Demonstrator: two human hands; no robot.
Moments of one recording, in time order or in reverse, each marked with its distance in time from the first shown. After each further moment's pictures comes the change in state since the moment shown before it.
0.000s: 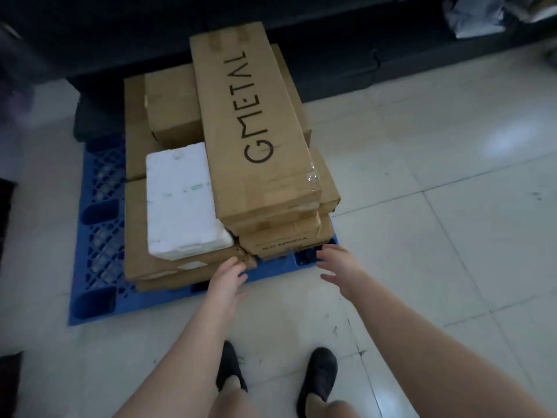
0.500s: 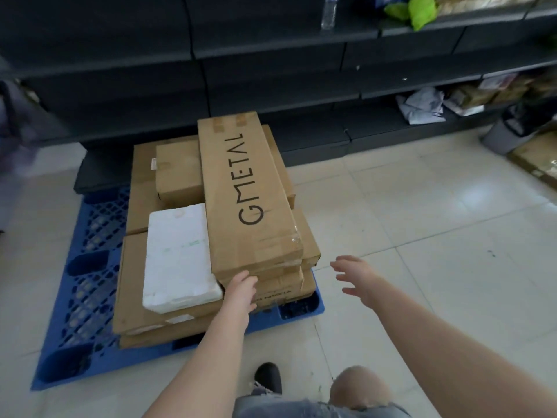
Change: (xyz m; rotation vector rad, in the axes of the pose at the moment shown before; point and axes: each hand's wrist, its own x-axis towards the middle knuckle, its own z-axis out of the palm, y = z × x) left_hand -0.041 0.080 0.050 0.043 -0.087 0.065; right_hand -0.074 -0.102 -0.056 -0.182 0.066 -0.169
